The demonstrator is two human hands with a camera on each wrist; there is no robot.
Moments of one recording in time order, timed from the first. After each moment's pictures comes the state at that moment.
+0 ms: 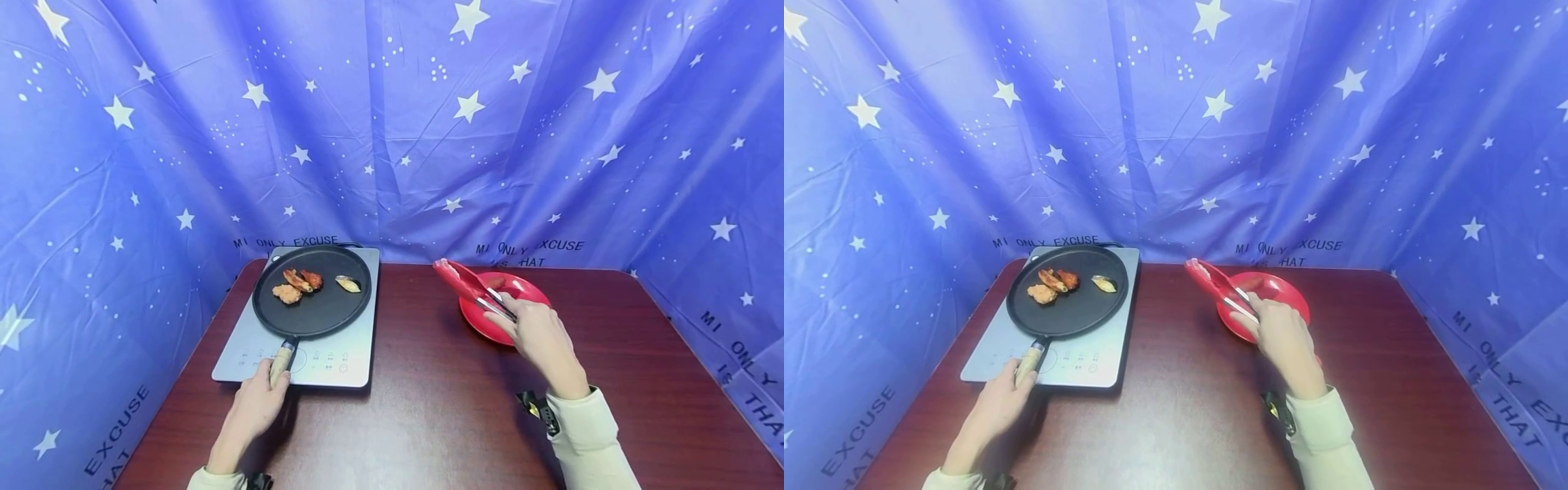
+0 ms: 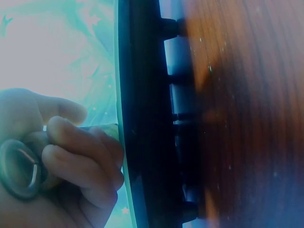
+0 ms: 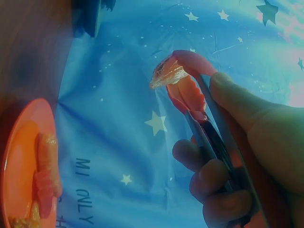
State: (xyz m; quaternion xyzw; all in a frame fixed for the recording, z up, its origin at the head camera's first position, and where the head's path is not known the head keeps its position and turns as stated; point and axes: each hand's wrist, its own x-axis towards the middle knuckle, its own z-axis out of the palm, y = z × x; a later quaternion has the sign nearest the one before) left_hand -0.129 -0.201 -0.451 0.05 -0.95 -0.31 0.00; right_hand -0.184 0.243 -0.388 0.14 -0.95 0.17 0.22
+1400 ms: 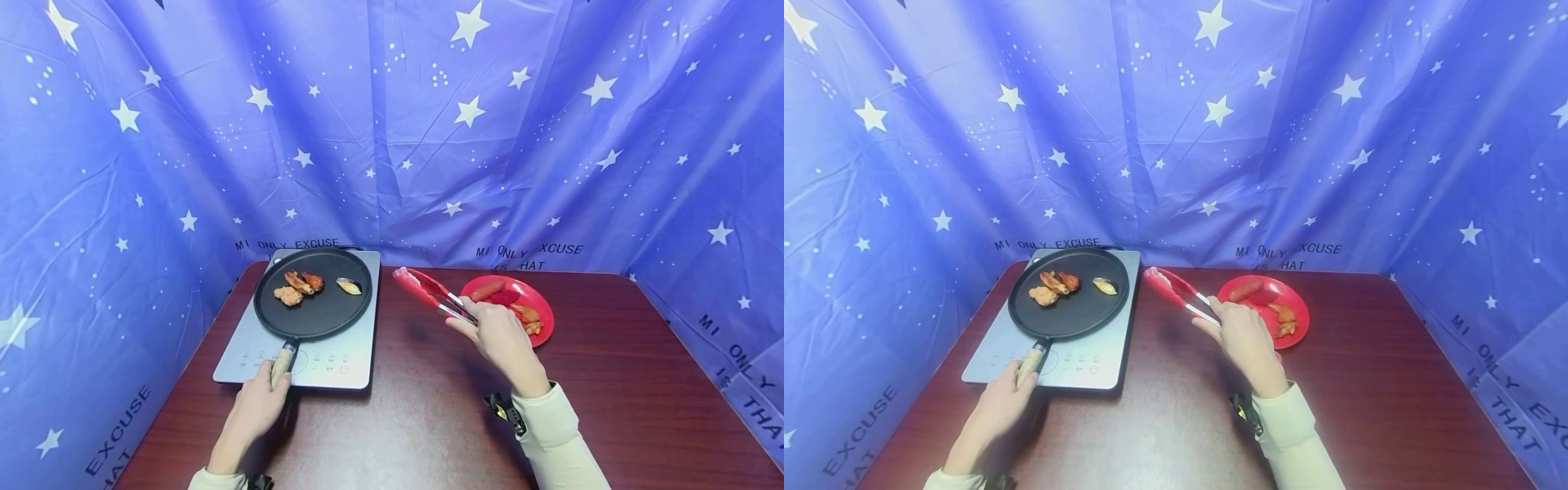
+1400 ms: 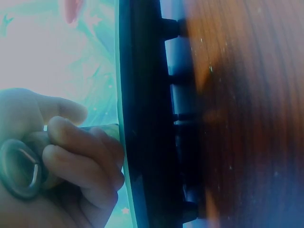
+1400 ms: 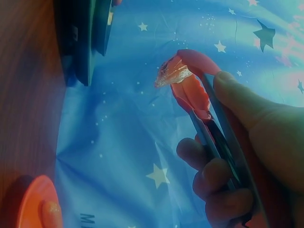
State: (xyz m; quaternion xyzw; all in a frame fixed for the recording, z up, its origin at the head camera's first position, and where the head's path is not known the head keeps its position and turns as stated) left_hand -0.126 -0.200 -0.450 0.06 -0.95 -0.31 0.01; right_hand -0.189 0.192 -0.392 0.18 -0.94 0.17 0.24
